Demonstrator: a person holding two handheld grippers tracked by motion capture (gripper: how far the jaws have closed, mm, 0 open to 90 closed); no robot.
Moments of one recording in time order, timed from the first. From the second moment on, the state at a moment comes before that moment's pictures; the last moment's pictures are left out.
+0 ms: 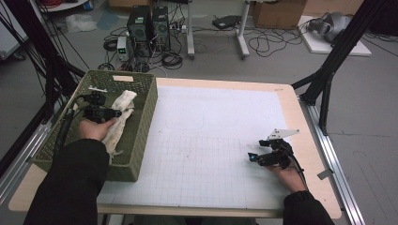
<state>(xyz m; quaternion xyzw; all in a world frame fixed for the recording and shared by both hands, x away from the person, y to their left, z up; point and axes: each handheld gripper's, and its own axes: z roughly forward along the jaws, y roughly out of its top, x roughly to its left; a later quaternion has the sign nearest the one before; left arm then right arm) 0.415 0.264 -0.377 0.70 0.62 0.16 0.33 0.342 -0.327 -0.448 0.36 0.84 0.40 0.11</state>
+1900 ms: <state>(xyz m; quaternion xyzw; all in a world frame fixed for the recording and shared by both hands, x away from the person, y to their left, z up) 0.379 0.262 -0.386 0.84 0.53 -0.02 0.12 0.344 -0.325 -0.449 0.36 0.84 0.39 0.11</state>
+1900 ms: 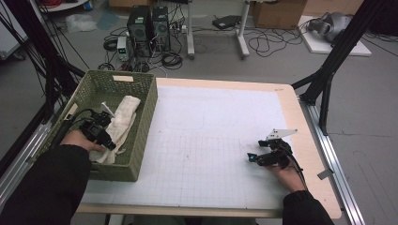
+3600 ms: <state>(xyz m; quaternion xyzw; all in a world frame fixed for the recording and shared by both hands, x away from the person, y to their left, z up) 0.379 0.252 -0.381 0.84 0.51 0.01 0.16 0.344 -0.324 -0.449 0.36 0.84 0.39 0.11</state>
